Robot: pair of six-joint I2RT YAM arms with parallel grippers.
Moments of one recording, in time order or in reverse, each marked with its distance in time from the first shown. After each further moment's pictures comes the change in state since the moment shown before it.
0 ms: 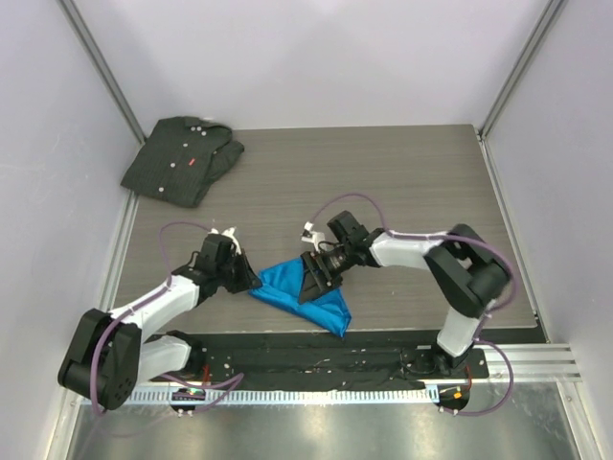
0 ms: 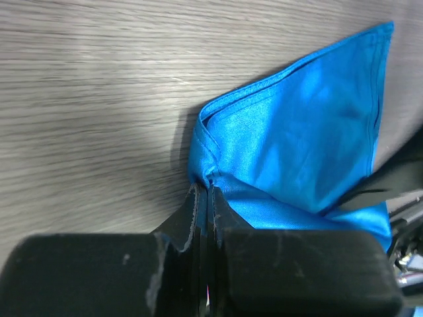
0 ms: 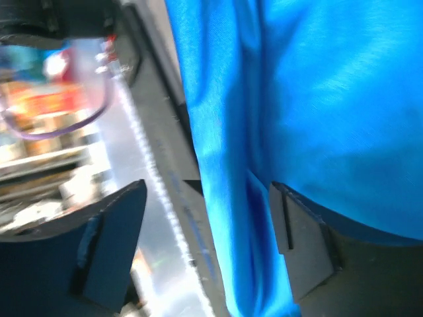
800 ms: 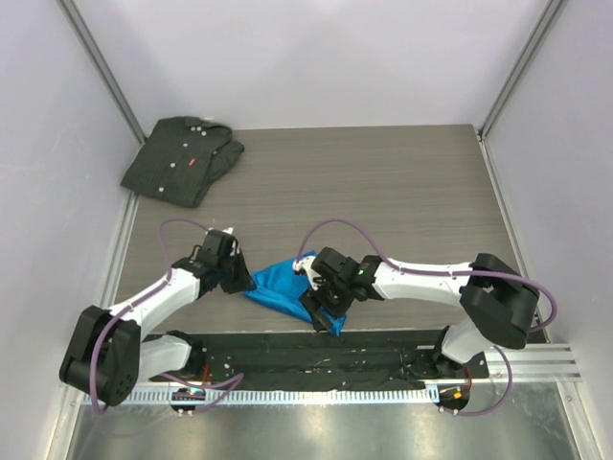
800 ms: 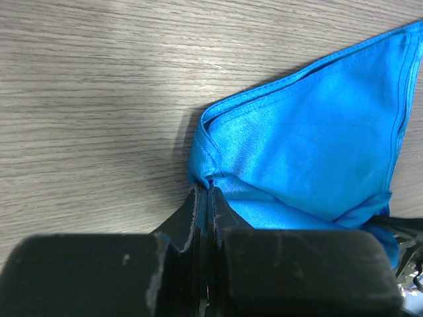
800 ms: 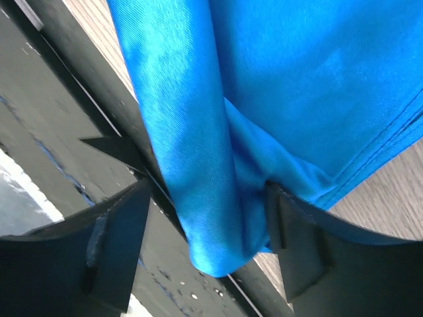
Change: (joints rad) left arm 0.000 0.019 0.089 -0.195 -0.082 0.000; right arm 0.314 -0.282 -0.072 -0.286 0.690 -0.167
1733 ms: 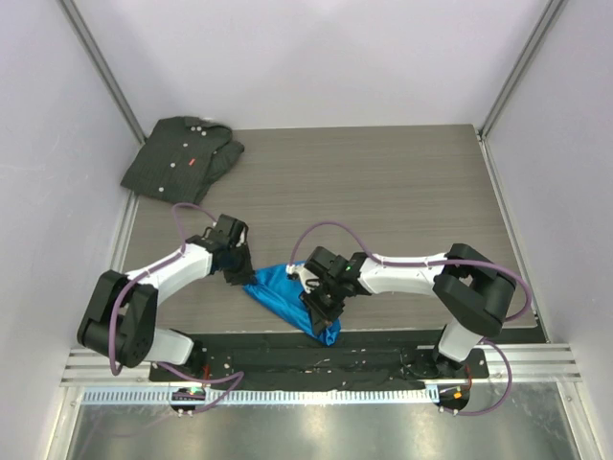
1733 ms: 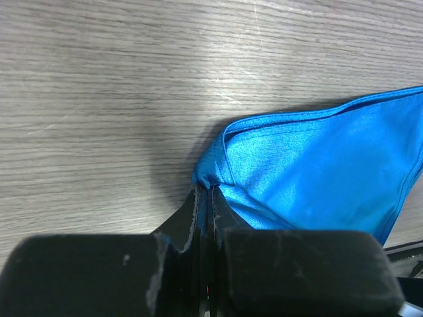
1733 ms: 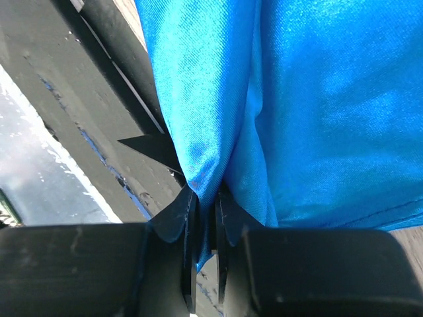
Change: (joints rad) left arm -0.002 0.212 0.178 -0.126 -0.038 0.026; right arm -0.004 0.144 0.064 -0.026 -0.195 0.040
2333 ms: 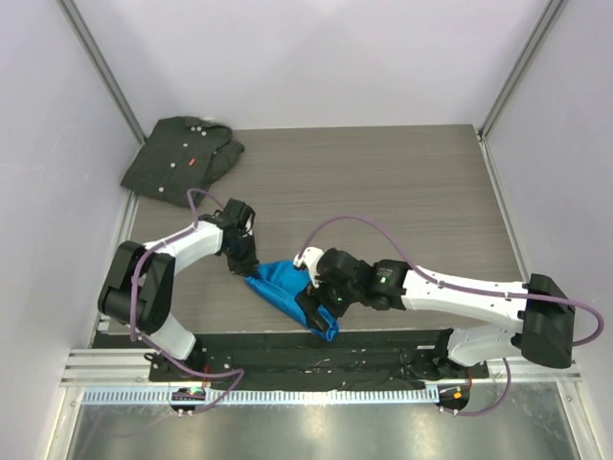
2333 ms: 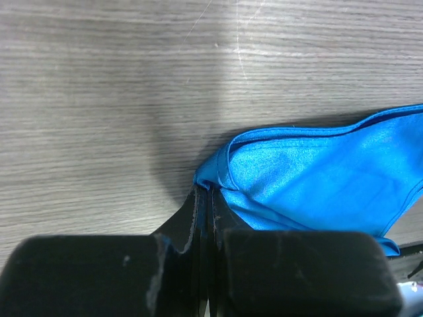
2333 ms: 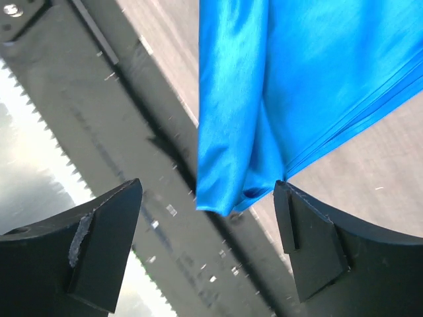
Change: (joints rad) left arm 0.014 0.203 0.195 -0.129 0.022 0.084; right arm 0.088 -0.362 0.008 -0.090 0.308 0.004
